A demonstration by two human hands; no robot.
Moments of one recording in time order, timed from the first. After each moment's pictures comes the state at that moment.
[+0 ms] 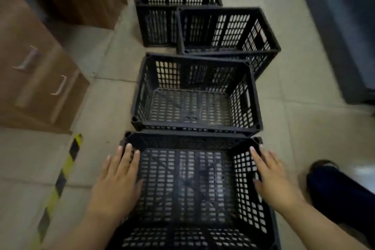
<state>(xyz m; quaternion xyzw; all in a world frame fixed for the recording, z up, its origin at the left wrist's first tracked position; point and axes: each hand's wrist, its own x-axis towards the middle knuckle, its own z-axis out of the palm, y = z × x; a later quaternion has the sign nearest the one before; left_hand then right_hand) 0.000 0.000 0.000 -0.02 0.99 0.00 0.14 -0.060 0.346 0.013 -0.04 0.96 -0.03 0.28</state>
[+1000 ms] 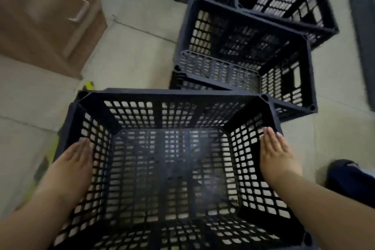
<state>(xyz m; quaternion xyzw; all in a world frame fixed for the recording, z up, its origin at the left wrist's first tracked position) 0.123 -0.177 -0.119 0.03 0.87 -0.28 0.40 -0.030 0.210 -0.072 -0.19 0.82 0.45 0.30</state>
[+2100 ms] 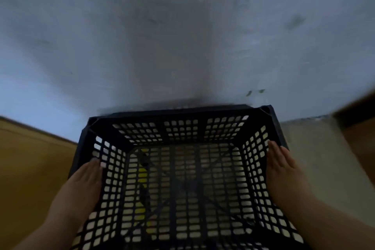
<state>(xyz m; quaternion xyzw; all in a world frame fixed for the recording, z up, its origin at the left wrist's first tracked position) 0.718 -0.669 -0.063 -0.45 0.70 -0.07 0.56 0.272 -0.655 -0.129 -0.79 0.60 0.15 0.01</state>
